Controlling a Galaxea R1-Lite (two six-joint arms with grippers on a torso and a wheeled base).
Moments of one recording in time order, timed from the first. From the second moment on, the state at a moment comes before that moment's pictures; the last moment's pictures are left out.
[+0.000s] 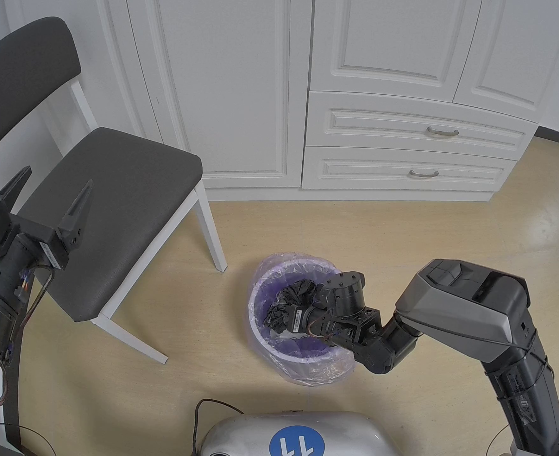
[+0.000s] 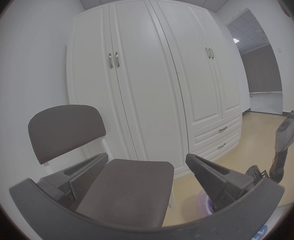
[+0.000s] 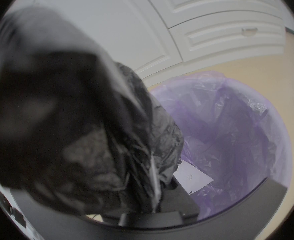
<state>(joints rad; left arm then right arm) -0.36 1.25 -0.29 -1.28 0.24 0.33 0.61 2.59 -1.25 -0.94 0.00 0.46</state>
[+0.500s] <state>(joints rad) -0.36 1.25 -0.29 -1.29 0.20 0.33 0.65 2.59 -1.16 -1.15 -0.17 0.18</state>
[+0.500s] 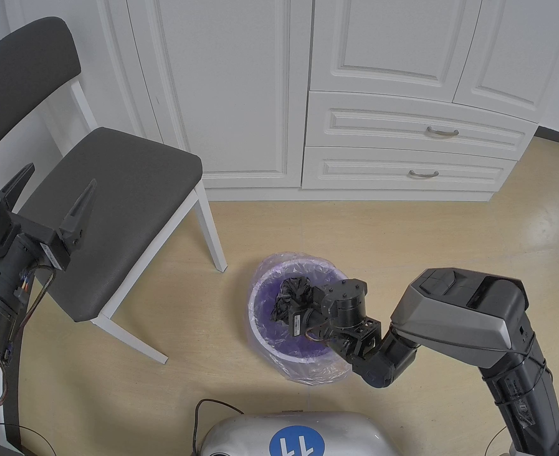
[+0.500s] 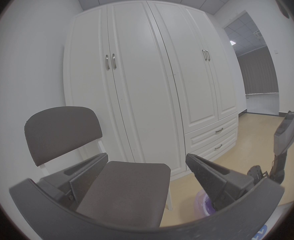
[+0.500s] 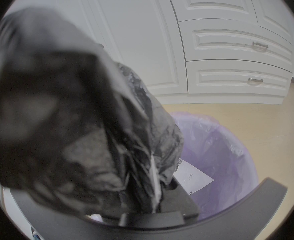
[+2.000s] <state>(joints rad) -0.36 1.25 -0.29 -1.29 0.20 0.33 0.65 2.67 -1.20 -1.12 -0.15 0.24</state>
